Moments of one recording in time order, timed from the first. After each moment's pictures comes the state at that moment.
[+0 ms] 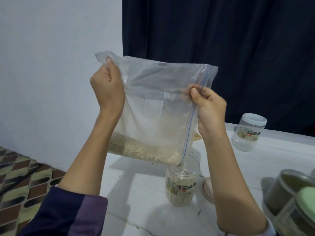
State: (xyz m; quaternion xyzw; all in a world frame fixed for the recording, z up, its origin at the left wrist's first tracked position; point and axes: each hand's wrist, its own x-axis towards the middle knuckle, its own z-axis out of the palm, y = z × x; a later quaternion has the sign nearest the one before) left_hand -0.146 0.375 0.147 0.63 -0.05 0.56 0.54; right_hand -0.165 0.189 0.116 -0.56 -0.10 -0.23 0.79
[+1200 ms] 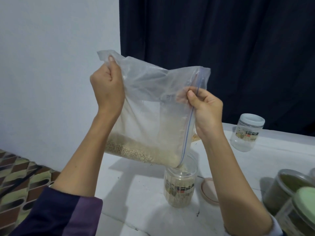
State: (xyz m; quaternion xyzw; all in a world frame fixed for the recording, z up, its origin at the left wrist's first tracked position) left_hand -0.149 0.373 0.153 0.65 -0.08 0.55 0.51; right_hand -0.162 0.180 0.117 -0.58 -0.12 -0.23 0.77
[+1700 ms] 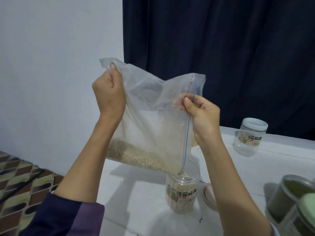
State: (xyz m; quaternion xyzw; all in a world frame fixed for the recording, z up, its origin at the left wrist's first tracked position) left_hand -0.154 0.373 0.154 0.65 -0.07 0.56 0.51; right_hand -0.163 0.186 0.115 -0.57 -0.13 -0.21 0.78
